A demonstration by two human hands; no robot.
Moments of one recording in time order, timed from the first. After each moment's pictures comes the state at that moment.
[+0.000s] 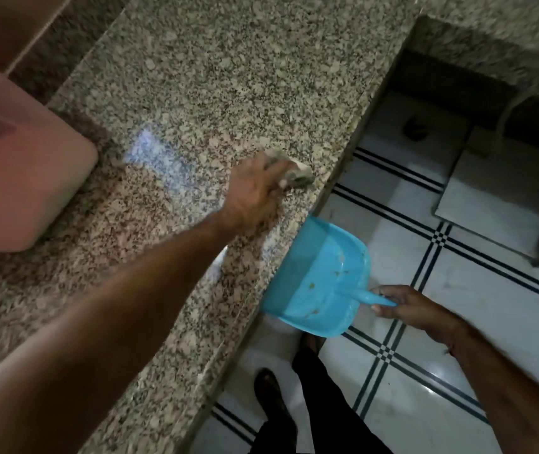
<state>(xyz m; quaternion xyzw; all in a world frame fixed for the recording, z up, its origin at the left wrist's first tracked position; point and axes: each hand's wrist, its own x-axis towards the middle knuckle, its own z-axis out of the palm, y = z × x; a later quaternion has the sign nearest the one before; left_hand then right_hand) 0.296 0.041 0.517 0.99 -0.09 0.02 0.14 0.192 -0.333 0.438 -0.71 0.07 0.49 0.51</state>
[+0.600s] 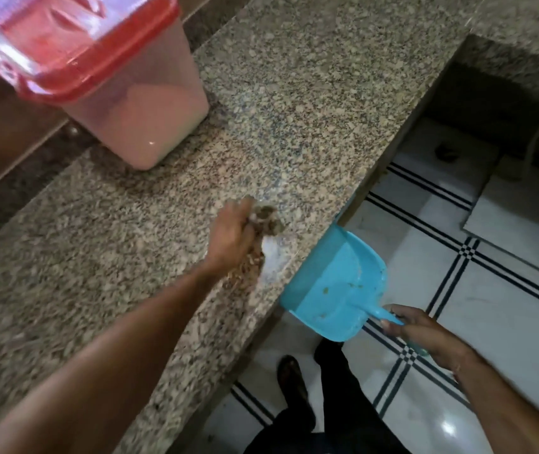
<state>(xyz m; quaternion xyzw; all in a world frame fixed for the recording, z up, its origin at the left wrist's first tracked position) 0.012 0.141 0.563 0.95 0.09 0.06 0.28 0.005 -0.265 0.485 -0.72 0.08 0.46 0.51</state>
